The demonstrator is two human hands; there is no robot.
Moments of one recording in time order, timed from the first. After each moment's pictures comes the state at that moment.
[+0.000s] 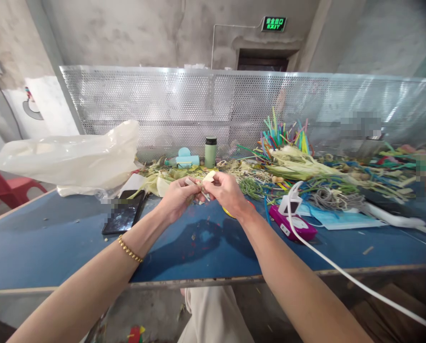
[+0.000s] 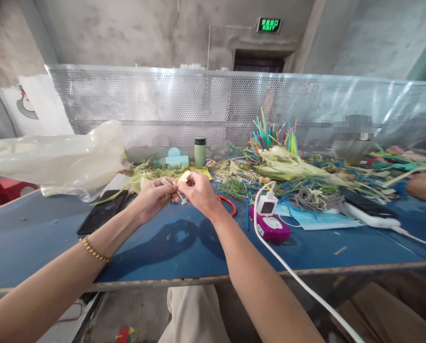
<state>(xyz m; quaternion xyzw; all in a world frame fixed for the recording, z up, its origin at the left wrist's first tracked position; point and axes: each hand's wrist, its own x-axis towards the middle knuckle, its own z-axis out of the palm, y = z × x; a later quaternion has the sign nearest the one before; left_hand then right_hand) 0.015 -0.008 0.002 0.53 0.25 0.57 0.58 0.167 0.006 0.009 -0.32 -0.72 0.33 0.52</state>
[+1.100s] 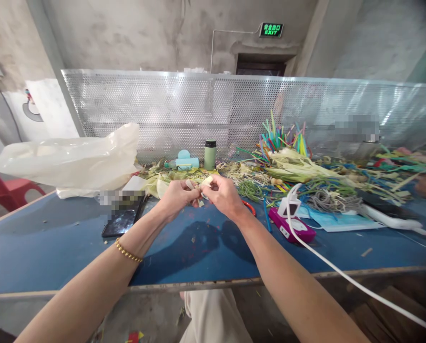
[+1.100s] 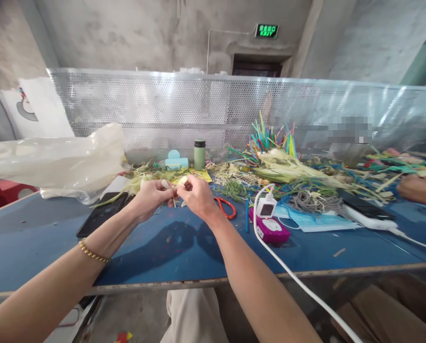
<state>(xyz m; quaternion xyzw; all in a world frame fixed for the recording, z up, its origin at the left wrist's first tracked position) 0.010 -0.004 0.003 0.61 0.34 0.55 0.46 0.164 0.009 0.007 -0.37 -0.75 0.22 0.51</state>
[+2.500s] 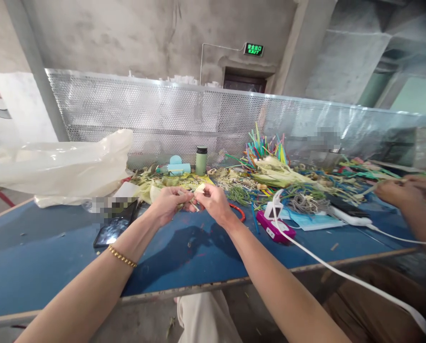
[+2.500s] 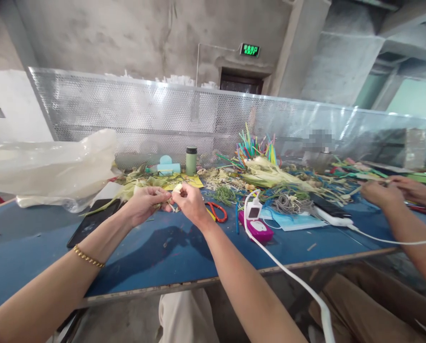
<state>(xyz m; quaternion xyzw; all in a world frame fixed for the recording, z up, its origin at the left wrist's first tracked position) -0.006 0.001 0.004 0.54 0.29 0.51 0.60 0.157 0.002 0.002 -0.34 -0.71 0.32 0.53</state>
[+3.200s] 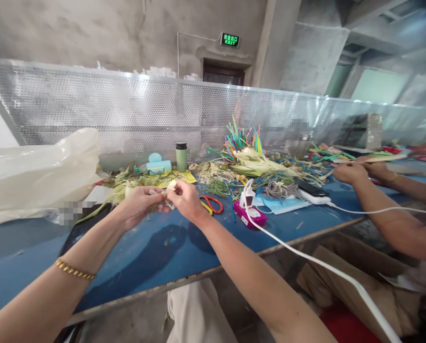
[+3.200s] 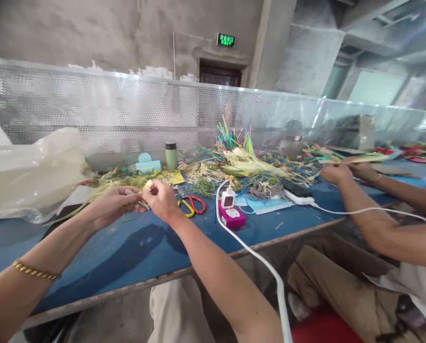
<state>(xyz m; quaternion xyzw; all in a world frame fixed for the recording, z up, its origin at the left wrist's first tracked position) -0.009 -0.014 0.019 0.58 0.38 0.45 0.56 0.148 -0.005 0.000 -0.36 -0.71 0.26 0.55</state>
